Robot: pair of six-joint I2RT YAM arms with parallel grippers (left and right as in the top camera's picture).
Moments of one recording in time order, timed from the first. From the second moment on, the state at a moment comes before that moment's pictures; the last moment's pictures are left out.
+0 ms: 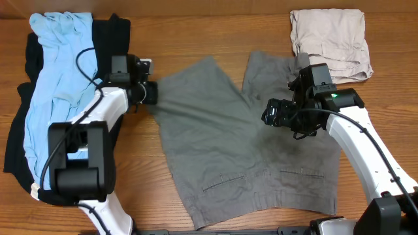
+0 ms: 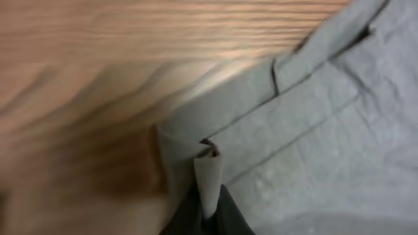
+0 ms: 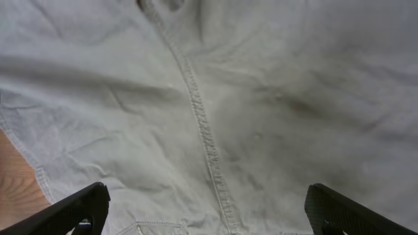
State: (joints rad) left arm 0.01 1.94 1.21 -0.37 0.18 -0.01; right arm 0.15 1.52 1.15 -0.94 -0.27 0.35
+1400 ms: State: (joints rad) left arm 0.09 1.33 1.37 -0.88 -0.01 -0.21; right arm 0.53 1.36 0.98 -1.10 -0.28 0.69
